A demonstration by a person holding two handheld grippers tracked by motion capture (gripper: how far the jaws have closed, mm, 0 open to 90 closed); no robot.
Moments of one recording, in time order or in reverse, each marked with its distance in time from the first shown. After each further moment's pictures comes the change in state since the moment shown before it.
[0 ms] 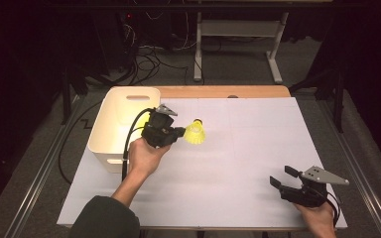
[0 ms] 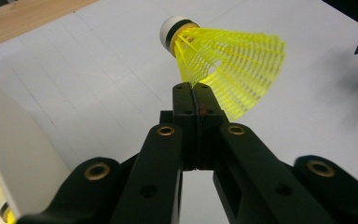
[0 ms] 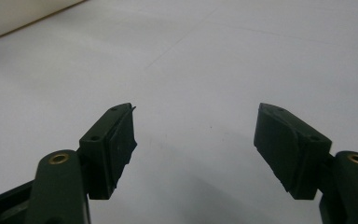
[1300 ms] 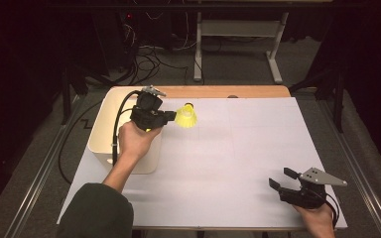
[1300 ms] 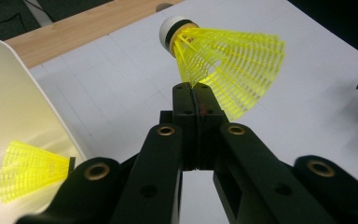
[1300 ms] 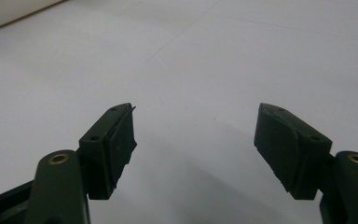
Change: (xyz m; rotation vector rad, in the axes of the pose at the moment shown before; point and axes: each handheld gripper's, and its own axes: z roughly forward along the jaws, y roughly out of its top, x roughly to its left) left arm 0.029 0.025 -0.027 -0.030 0.021 -0.053; right arm 0.002 -0.004 0.001 0.019 0.004 -0.008
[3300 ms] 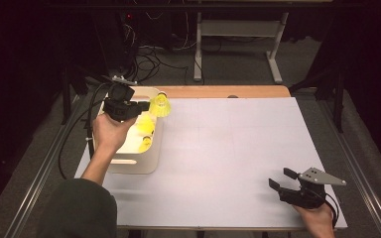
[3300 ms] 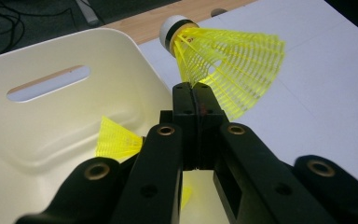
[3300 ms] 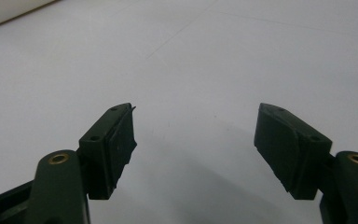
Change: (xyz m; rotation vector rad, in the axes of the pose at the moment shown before) left arm 0.049 -0.007 -0.035 -0.008 0.117 -0.074; right arm 0.000 0.000 0.001 0.009 0.002 0.004
